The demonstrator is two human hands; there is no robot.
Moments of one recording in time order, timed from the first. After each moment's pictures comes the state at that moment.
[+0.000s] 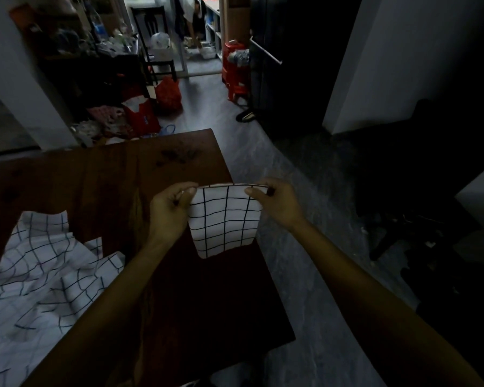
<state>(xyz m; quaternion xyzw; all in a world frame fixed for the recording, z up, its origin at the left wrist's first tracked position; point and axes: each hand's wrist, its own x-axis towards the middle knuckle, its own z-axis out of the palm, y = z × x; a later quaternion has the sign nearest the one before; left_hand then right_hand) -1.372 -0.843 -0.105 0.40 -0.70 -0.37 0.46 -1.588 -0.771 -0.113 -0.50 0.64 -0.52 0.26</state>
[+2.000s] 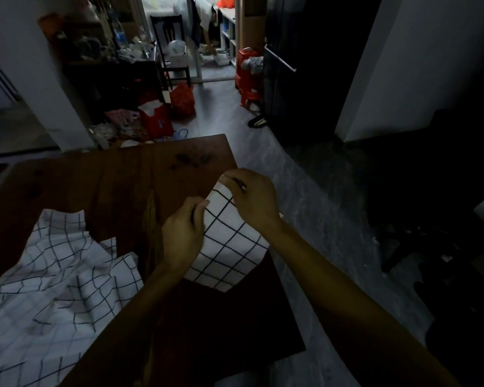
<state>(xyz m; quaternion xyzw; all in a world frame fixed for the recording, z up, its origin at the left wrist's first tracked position) -1.360 -0.814 -0.110 0.44 -0.78 -0.15 0.43 -1.519 -0.806 -0.087 -0.62 0.60 -0.51 0.04</state>
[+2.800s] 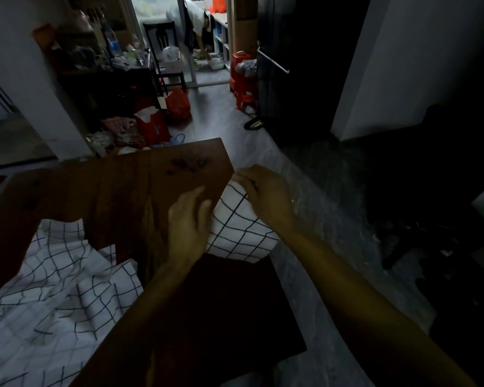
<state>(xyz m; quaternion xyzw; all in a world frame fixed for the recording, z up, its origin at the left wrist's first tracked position) -1.375 -0.817 -0.102 0.44 -0.78 -0.17 0.42 -1.553 -0.792 -0.079 -0.65 0.59 -0.49 -0.05</state>
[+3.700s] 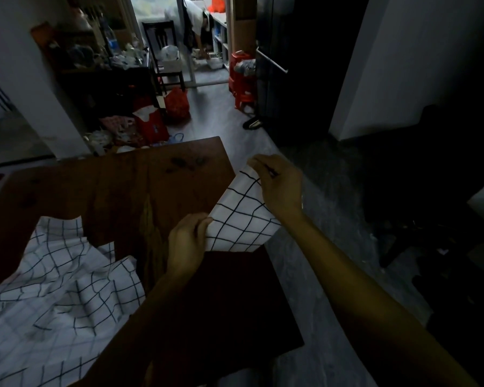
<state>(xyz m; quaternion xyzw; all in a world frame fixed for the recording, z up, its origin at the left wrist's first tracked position) -1.362 -0.799 -0.129 0.44 -0.79 -0.20 0.37 -1.558 -0.780 -0.065 -0.53 0.57 -0.63 0.03</state>
